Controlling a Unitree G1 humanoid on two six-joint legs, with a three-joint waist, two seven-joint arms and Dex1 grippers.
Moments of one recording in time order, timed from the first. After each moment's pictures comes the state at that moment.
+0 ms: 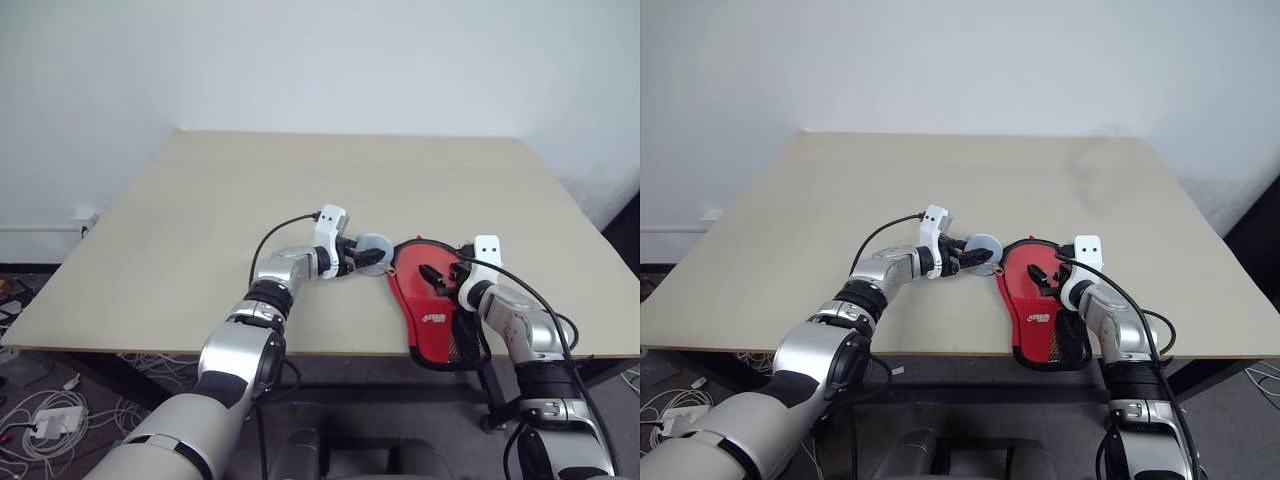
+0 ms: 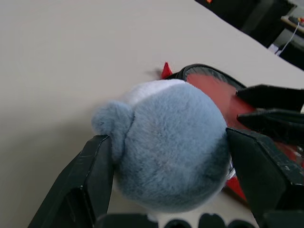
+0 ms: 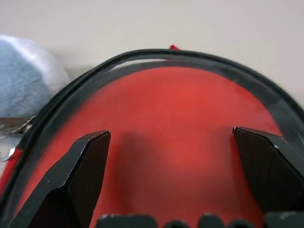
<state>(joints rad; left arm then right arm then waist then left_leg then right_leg) -1.01 0.06 0.06 1.16 -0.17 0.28 -0.77 -0.40 -0.28 -0.10 0.20 0.31 0.65 0.34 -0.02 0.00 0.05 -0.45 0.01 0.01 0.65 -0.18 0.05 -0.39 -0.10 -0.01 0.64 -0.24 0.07</state>
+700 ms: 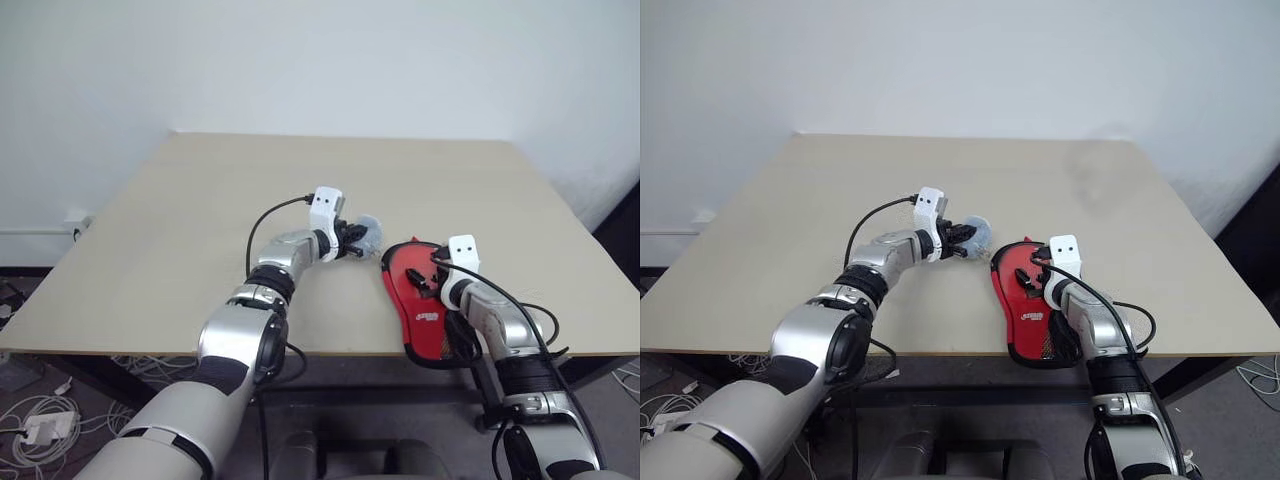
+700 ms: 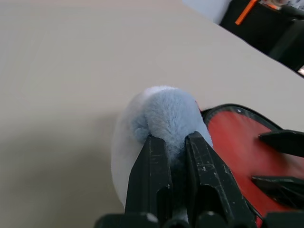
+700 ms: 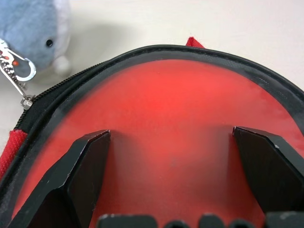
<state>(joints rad) -1.14 0.05 0.10 1.30 -0.13 0.17 -0.56 -0.44 -0.23 -0.02 0.25 0.16 0.65 0.30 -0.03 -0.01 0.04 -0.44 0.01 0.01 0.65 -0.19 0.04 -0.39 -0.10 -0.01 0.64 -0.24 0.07</state>
